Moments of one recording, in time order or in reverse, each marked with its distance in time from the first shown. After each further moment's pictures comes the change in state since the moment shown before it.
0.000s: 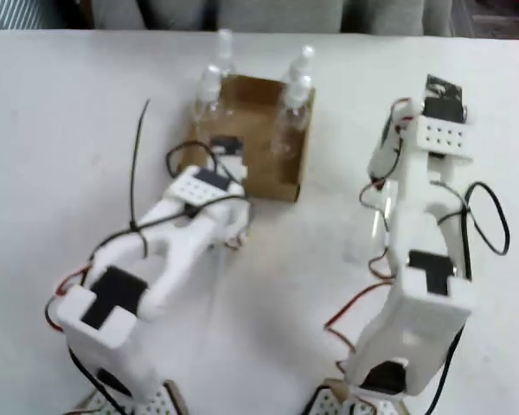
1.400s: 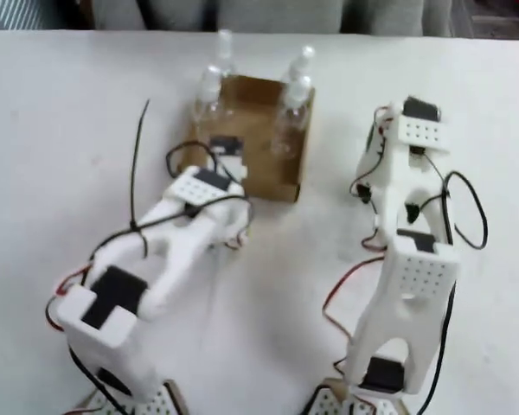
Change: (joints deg) left arm 0.0 0.0 0.0 0.0 0.0; right arm -1.5 17.1 -9.7 1.5 -3.3
